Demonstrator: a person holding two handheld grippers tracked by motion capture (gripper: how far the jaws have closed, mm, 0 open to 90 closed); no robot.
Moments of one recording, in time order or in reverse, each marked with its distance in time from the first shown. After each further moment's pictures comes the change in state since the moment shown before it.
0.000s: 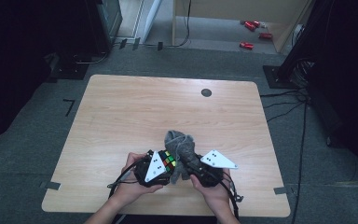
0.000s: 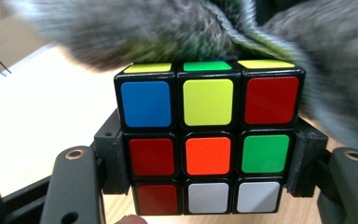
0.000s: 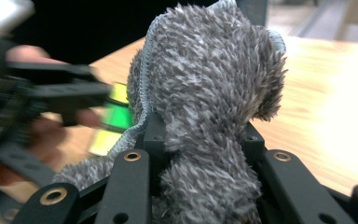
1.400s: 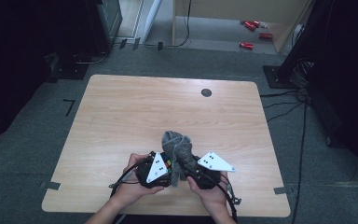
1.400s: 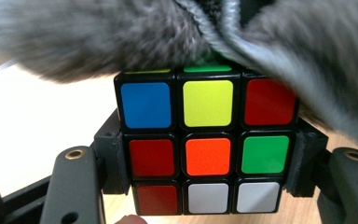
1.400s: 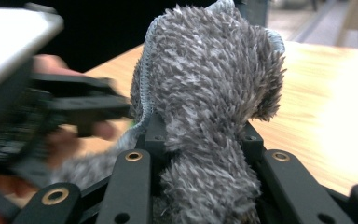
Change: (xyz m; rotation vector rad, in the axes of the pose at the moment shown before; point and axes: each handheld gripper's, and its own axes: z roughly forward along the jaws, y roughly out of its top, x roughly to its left) left arm -0.005 0.001 0.003 0.014 -0.036 0.008; right arm 0.013 0.002 -0.001 -0.013 -0.001 -0.006
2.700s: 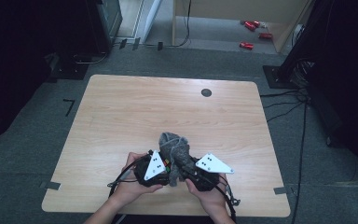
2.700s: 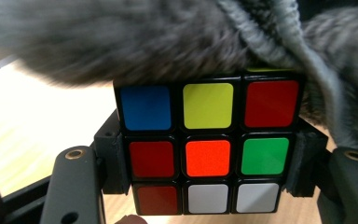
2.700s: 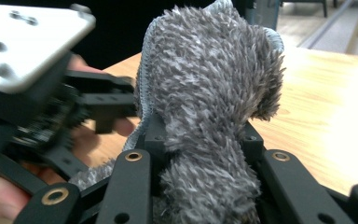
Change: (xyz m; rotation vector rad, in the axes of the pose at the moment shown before) left arm 0.002 -0.001 0.001 0.015 -0.010 -0.010; right arm 0.010 0.001 -0.001 -0.009 0.036 -0.036
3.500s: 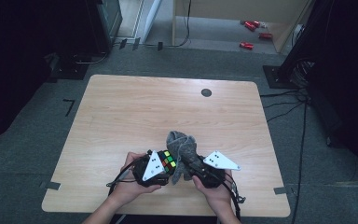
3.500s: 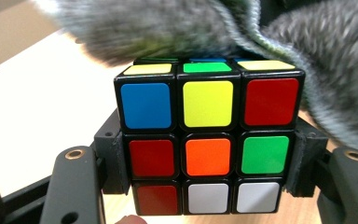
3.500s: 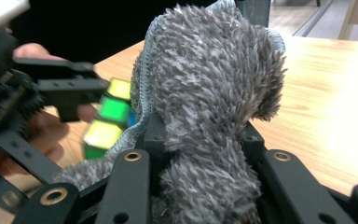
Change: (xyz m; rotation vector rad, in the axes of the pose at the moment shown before) left arm 0.008 -0.002 -0.007 -0.028 0.004 -0.012; right arm -0.026 -0.009 -0.003 0.011 -0.021 0.050
